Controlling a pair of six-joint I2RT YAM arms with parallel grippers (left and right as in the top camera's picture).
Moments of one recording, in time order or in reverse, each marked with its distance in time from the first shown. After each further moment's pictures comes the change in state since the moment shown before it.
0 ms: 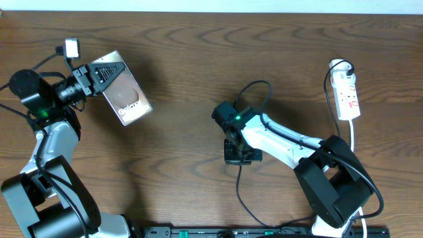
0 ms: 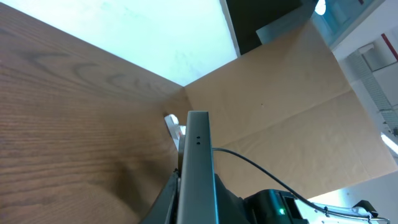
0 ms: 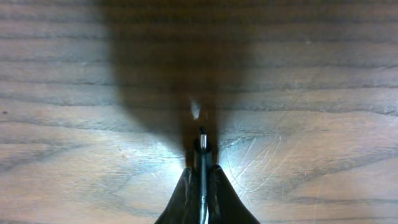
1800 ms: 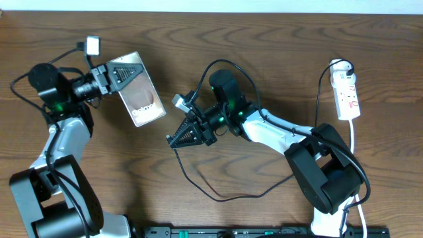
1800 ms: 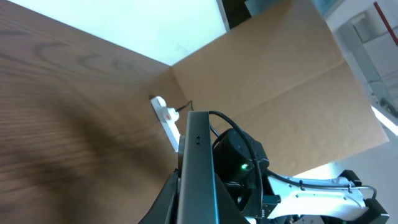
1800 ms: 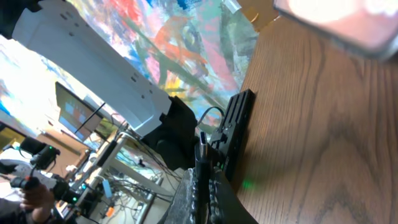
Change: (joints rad) left arm -0.118 0.000 -0.001 -0.002 0.008 0.026; right arm -0.062 0.091 -0.004 1.270 -1.437 -0.473
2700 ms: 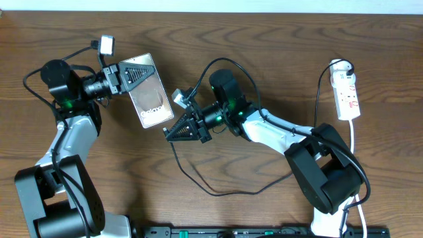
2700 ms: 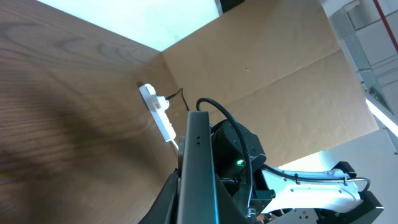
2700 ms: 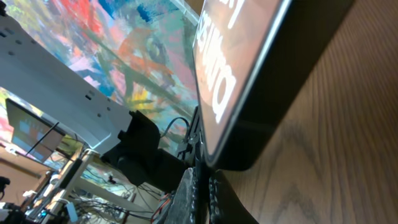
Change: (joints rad) left arm -0.062 0.000 0.000 -0.010 0.000 -0.008; right arm 0.000 0.000 0.000 0.011 0.160 0.002
